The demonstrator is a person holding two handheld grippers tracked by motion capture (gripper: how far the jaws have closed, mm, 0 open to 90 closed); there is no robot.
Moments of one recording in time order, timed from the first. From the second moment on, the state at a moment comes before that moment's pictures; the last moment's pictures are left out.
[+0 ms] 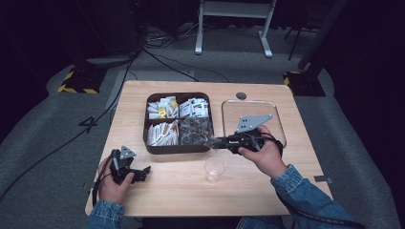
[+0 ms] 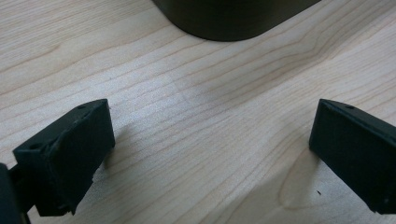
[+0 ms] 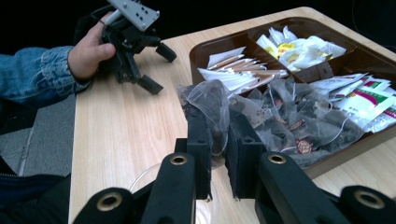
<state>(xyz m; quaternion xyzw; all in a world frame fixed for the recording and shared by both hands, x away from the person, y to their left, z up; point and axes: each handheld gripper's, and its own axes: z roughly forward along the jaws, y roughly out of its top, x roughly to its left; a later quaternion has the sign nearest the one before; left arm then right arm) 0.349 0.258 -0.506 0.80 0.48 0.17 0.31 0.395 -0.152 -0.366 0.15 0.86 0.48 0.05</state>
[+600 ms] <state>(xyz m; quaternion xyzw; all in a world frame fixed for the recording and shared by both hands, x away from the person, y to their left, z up) 0.349 0.258 -0.506 0.80 0.48 0.17 0.31 0.375 -0.151 -0.396 0.13 0.89 0.43 0.03</state>
